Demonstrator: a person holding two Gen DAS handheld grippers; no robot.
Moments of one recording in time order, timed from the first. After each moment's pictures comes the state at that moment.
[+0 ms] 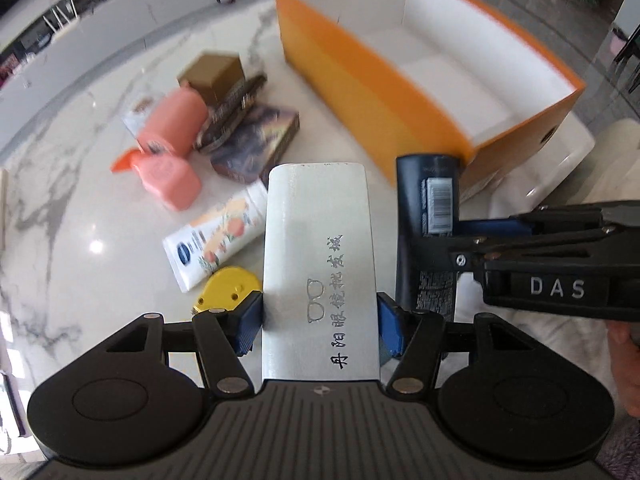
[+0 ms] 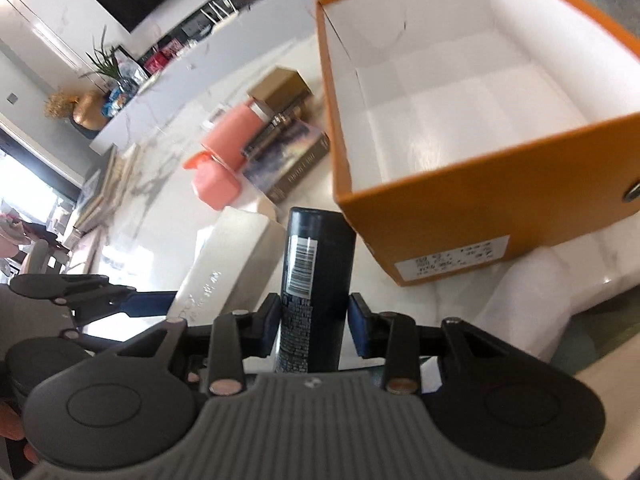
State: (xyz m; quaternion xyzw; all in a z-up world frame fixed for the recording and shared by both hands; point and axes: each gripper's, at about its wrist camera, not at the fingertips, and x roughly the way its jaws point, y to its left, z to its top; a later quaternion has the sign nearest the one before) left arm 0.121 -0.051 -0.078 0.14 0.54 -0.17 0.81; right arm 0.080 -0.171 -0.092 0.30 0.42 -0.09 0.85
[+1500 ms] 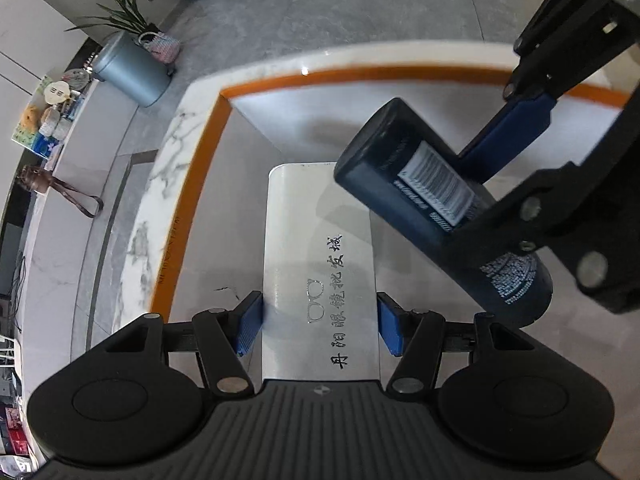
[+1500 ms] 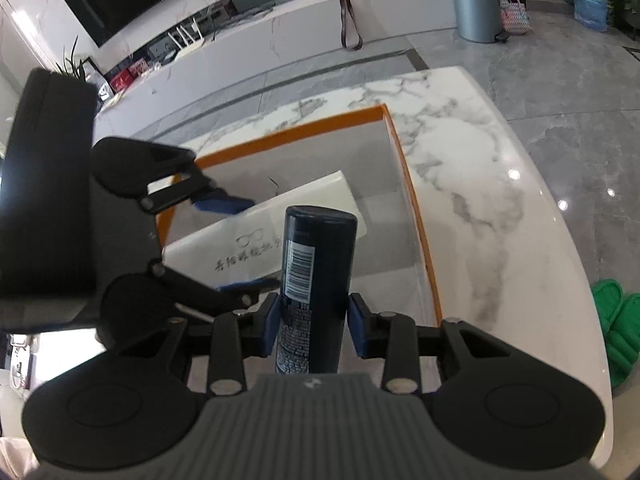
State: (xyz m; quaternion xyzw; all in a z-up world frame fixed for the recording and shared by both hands) left arm 0.348 -0.250 -0.135 0.50 0.36 -0.40 0.68; right arm 0.171 -0.386 -0.052 0.23 0.44 -0.12 0.86
